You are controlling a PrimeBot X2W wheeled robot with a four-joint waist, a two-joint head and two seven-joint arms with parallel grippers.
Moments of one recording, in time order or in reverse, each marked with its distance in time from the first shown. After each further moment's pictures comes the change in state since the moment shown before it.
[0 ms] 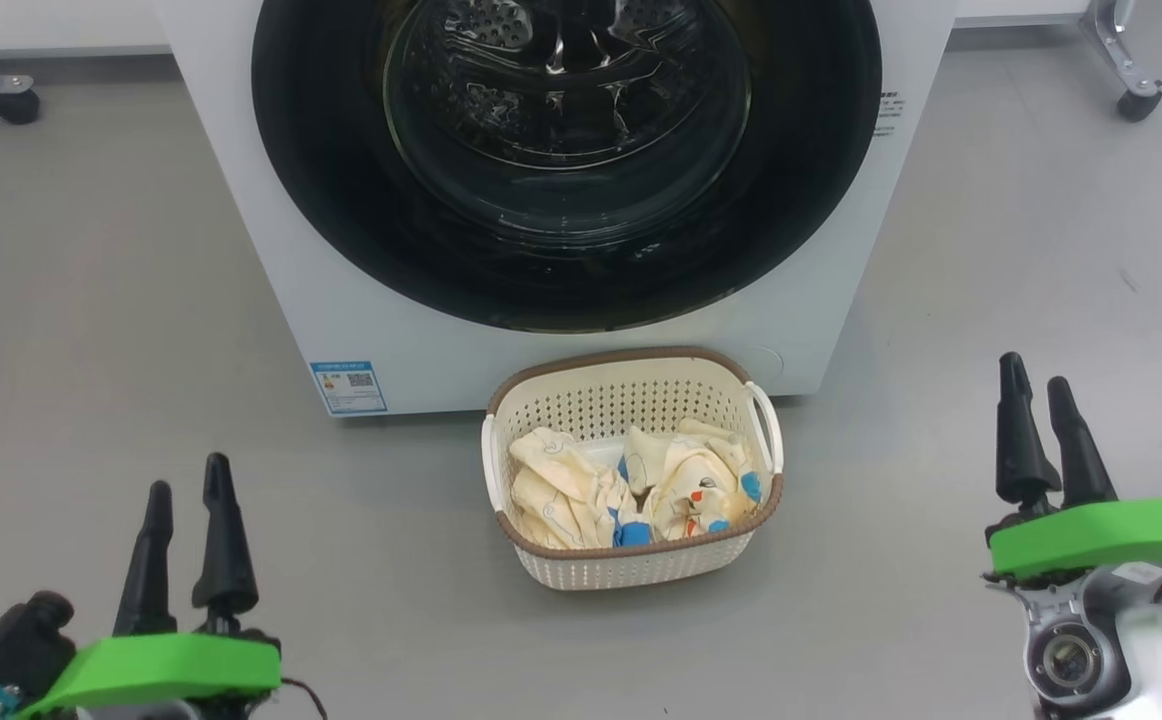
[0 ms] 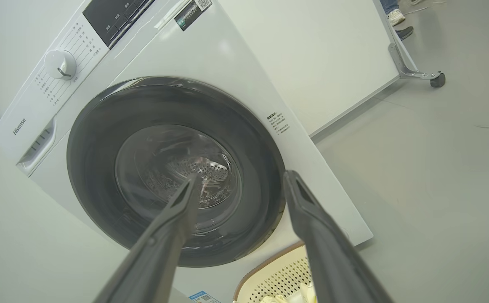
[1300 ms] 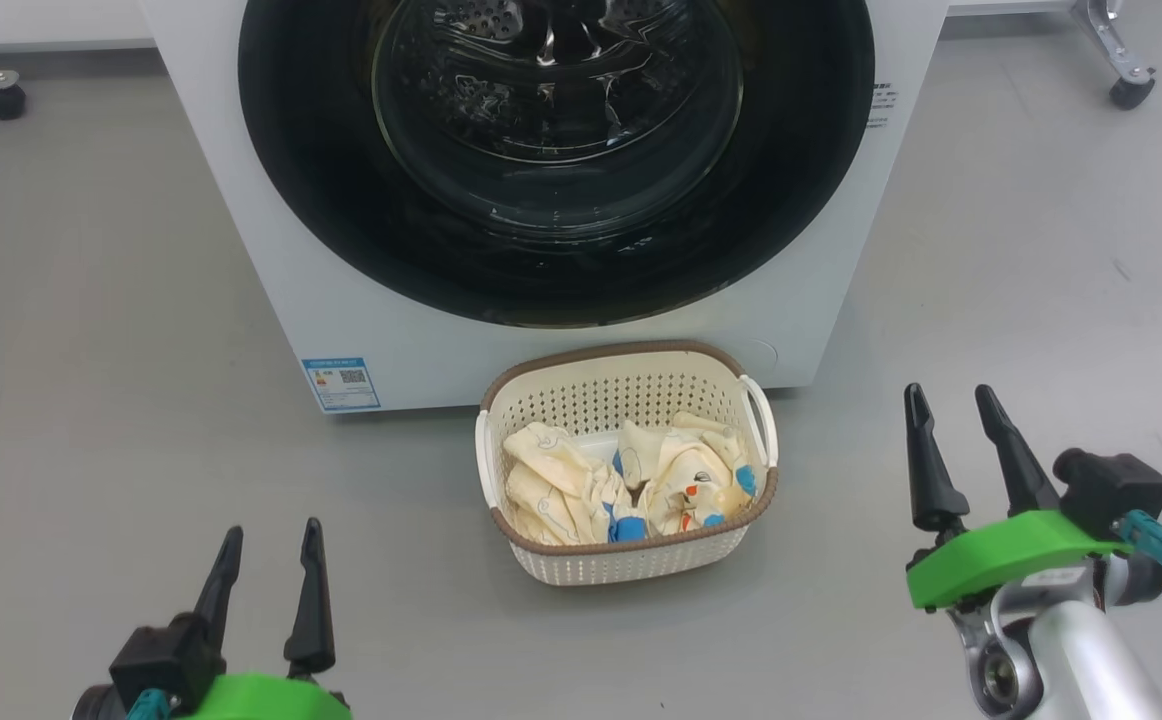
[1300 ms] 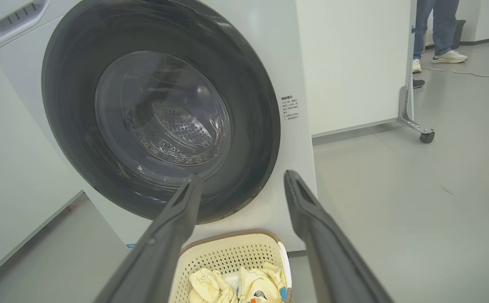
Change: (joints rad) left arm -0.002 0.008 -0.101 0.175 0.465 0.038 -0.085; right arm -0.048 -0.003 0.104 0.134 -0.400 0.000 -0.092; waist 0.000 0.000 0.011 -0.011
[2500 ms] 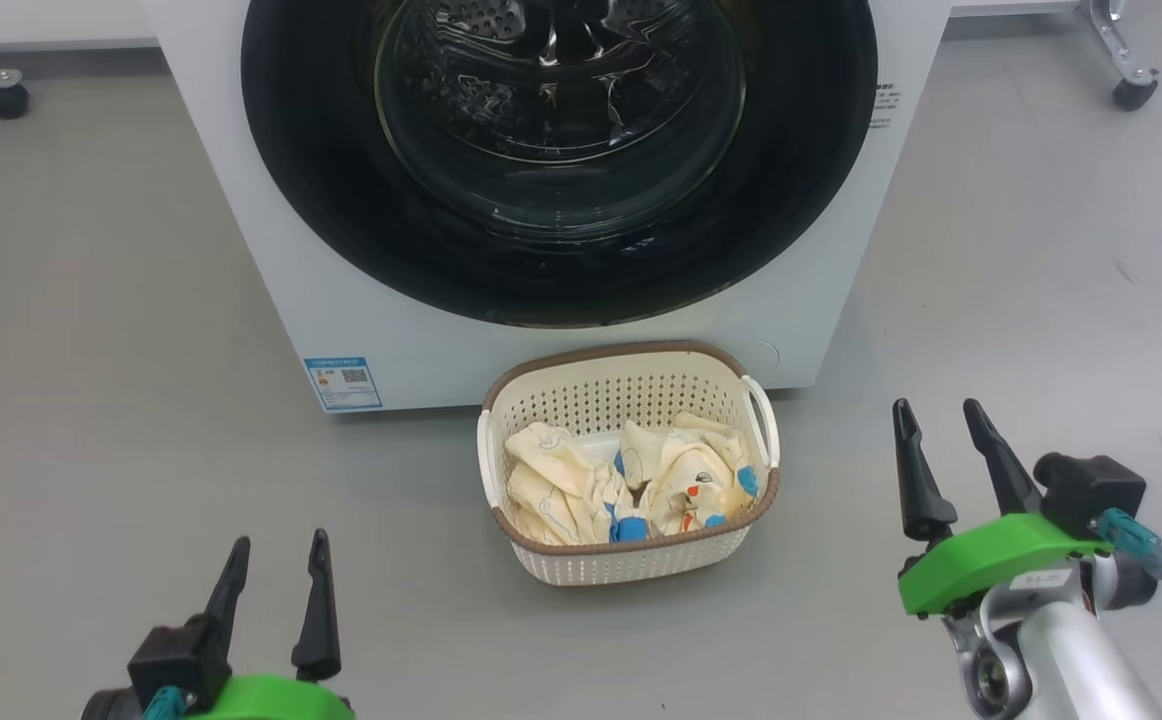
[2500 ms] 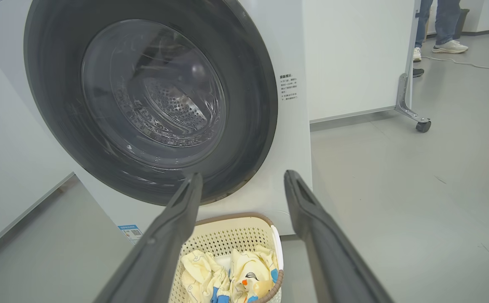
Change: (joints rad) left arm -0.015 0.000 -0.017 0.070 0.014 0.016 0.000; right arm -0.024 0.000 0.010 0.094 -0.032 0.000 0.000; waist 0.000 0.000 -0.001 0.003
